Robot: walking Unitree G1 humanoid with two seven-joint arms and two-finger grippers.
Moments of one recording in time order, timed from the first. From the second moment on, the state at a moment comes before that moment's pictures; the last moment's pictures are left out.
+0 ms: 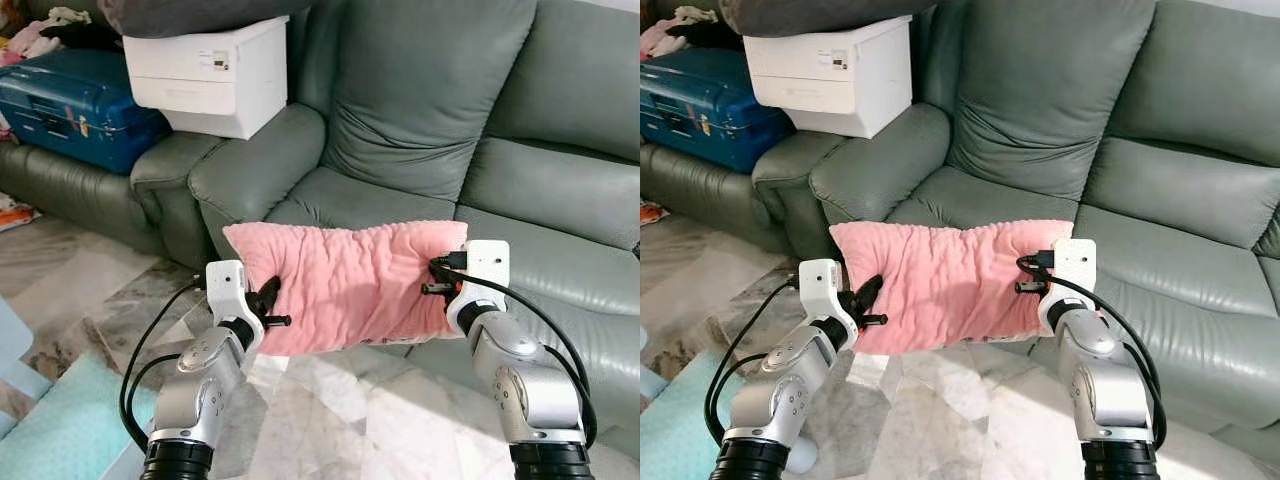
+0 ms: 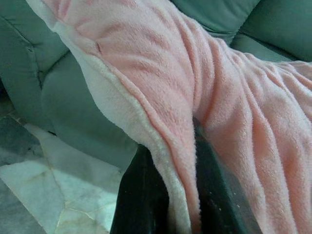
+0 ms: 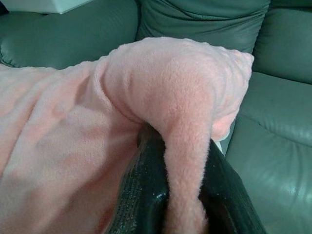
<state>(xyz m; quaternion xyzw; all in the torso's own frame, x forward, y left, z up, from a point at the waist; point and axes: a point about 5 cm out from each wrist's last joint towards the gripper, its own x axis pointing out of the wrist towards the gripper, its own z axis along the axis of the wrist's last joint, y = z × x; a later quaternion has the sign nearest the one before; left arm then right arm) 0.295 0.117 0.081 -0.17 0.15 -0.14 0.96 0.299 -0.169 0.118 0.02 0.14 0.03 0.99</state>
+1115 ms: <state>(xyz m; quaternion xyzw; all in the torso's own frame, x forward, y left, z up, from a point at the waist) 0.291 0.115 0.077 -0.17 0.16 -0.16 0.96 0.298 -0.165 0.117 0.01 0.14 0.04 0.99</state>
